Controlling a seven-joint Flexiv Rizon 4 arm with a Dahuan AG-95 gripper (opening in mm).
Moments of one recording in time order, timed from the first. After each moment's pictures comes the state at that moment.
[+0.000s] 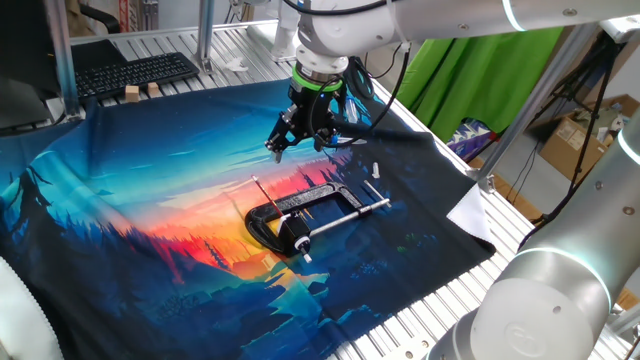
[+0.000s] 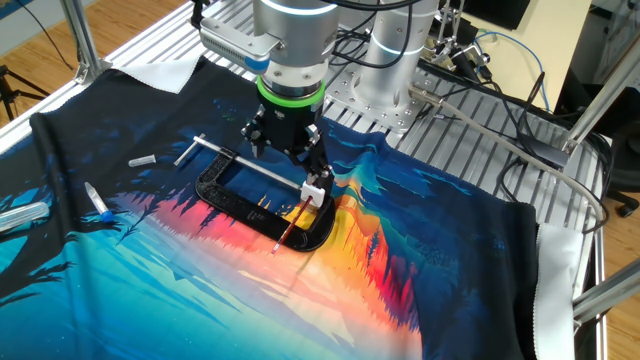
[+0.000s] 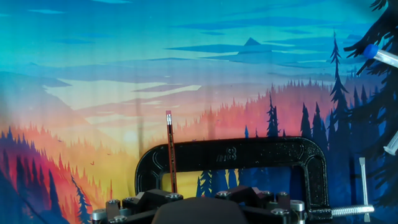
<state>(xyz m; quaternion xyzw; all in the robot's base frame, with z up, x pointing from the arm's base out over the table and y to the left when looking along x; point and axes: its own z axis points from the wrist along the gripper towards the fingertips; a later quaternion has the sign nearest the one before) 0.500 0.000 0.170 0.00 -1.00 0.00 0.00</state>
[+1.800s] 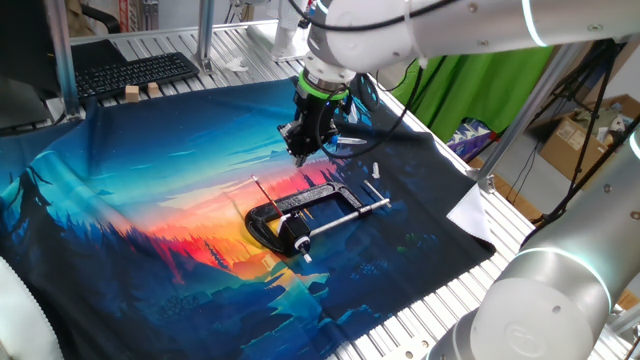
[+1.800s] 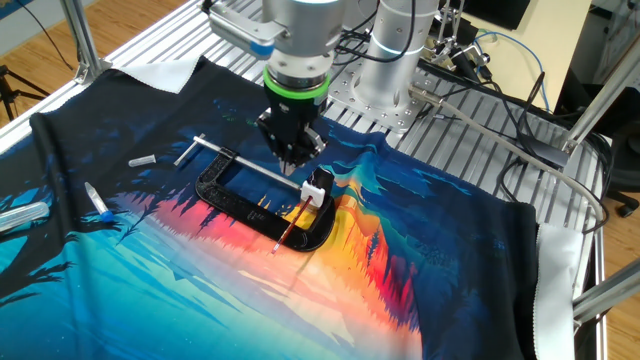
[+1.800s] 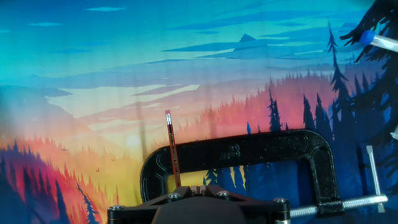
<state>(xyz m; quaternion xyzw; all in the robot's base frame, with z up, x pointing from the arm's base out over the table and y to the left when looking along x) 0.493 0.003 0.166 -0.04 -1.00 -0.02 -0.02</state>
